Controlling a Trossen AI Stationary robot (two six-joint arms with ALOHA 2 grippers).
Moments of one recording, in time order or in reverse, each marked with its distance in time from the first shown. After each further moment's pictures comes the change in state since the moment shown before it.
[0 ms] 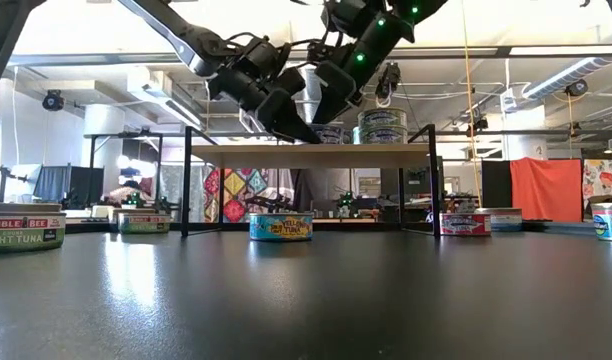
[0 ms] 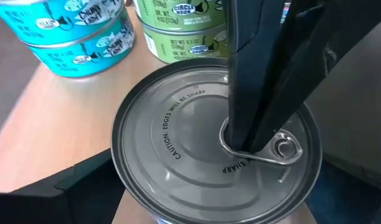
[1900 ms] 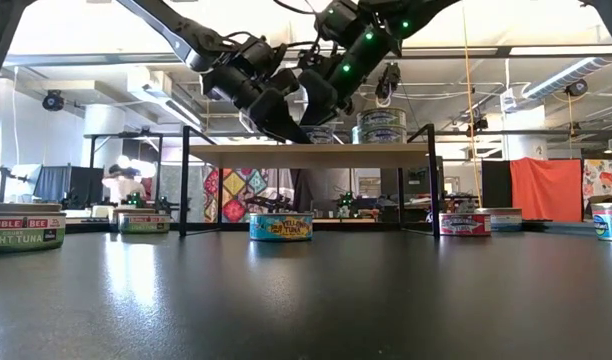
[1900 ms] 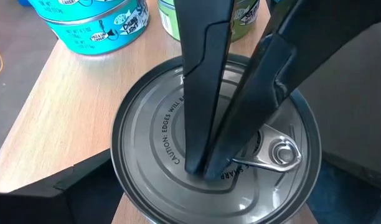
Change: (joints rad) left arm 0.026 -0.038 0.000 -0.096 -0.035 0.021; right arm -0.029 0.082 0.011 0.106 -0.003 0.051
